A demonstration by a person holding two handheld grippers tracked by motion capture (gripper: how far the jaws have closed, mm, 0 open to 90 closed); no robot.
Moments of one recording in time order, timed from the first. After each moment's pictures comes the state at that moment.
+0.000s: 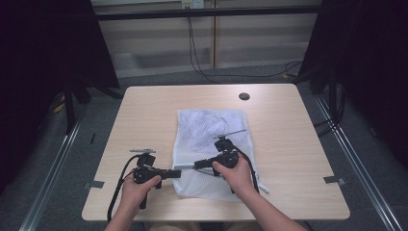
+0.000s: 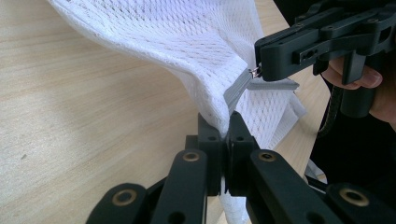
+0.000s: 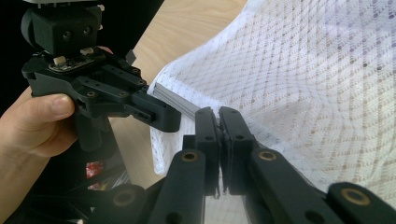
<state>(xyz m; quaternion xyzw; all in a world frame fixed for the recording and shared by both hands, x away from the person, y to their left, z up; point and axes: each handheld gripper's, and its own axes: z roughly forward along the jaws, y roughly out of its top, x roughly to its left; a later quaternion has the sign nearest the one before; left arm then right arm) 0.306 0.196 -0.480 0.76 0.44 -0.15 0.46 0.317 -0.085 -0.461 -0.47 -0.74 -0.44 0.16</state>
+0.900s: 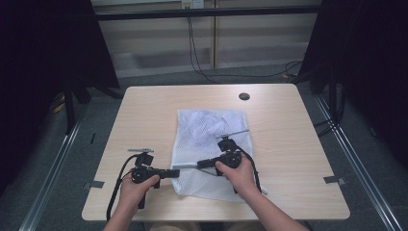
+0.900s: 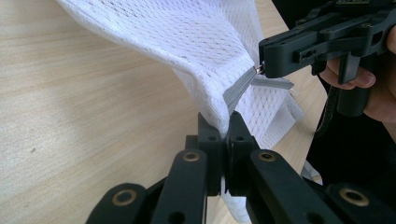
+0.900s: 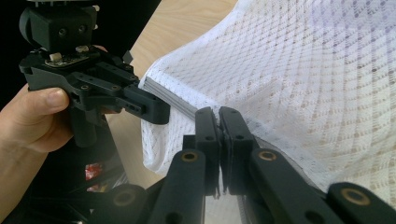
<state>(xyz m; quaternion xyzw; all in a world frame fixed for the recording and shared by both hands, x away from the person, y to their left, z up) 0.307 0.201 -0.479 0.75 0.44 -0.16 0.46 0.317 -0.093 -0.462 -0.48 -0.74 -0.44 0.16</state>
